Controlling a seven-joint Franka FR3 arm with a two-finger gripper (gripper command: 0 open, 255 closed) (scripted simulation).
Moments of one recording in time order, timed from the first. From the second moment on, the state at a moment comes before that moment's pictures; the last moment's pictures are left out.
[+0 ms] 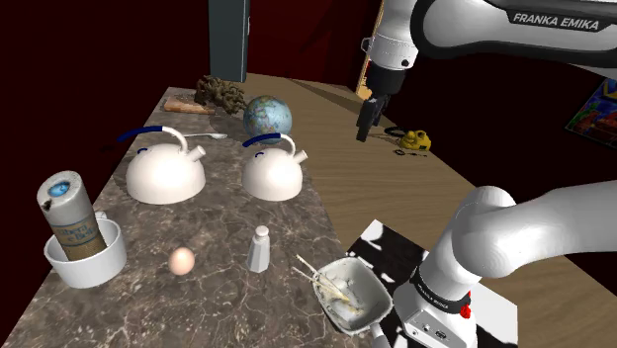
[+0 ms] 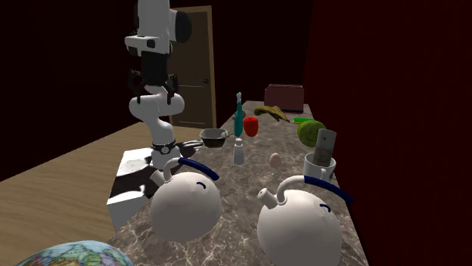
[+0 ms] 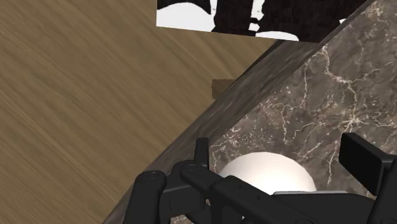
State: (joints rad) arm 0.01 -0.80 0.07 -2.43 -0.11 1.65 -0.08
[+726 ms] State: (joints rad) arm 0.07 -0.63 0.24 -2.41 -0.01 1.79 0.10
